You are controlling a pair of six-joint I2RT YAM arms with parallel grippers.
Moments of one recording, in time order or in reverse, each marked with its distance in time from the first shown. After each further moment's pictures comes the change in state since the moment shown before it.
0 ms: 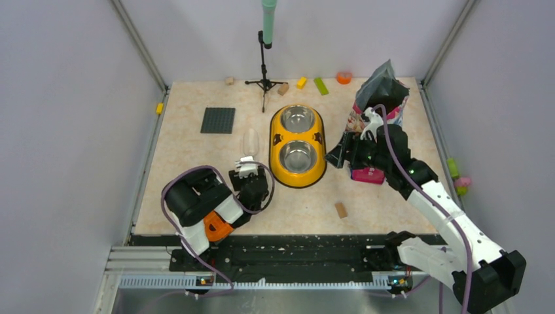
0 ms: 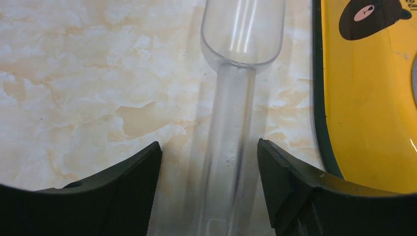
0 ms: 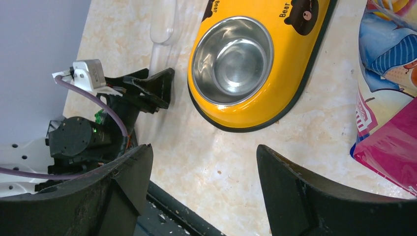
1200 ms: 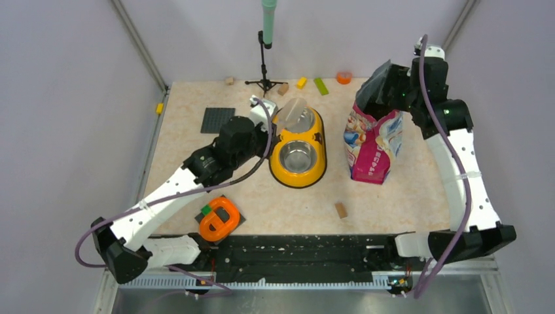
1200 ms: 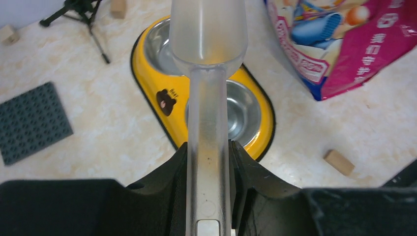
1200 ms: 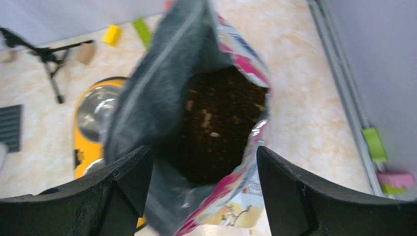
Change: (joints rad) left arm 0.039 -0.627 0.774 -1.319 0.698 0.280; right arm -0.207 0.339 0.808 -0.422 0.533 -0.201
